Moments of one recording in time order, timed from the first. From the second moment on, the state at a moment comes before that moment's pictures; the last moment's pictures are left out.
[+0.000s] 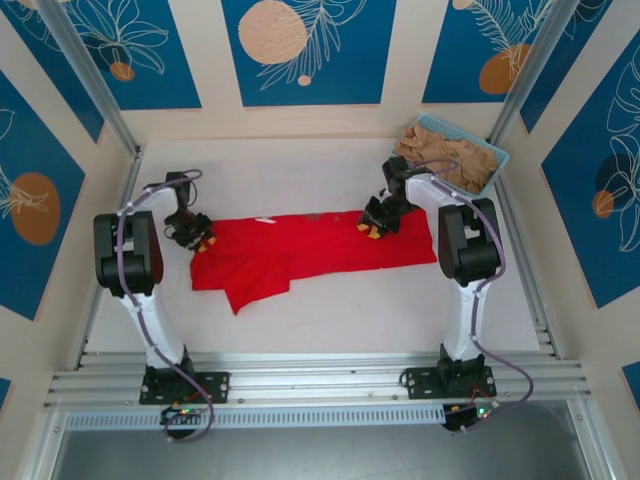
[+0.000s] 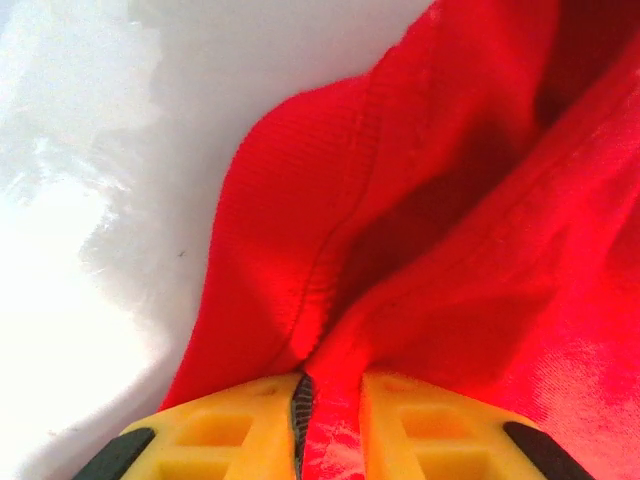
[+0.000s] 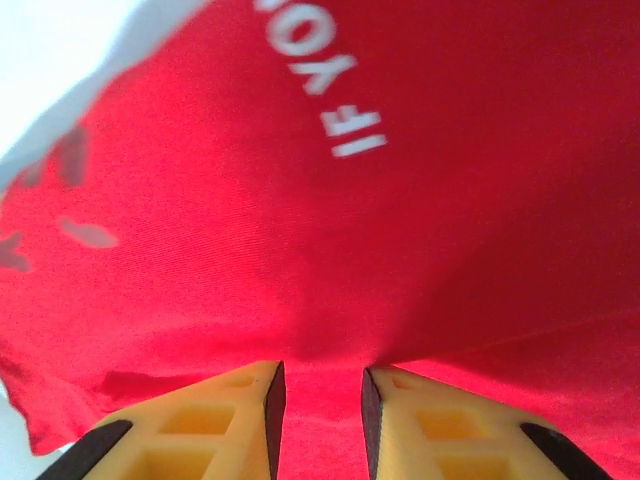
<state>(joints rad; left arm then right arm) 0.08 1.99 1.38 -0.88 0.19 -0.65 0.22 2.08 1.53 -0.86 -0.46 0.67</state>
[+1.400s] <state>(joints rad) 0.04 1.69 1.11 -0.85 0.20 -0.63 0.33 1.82 1.36 -0.59 -0.75 0.66</state>
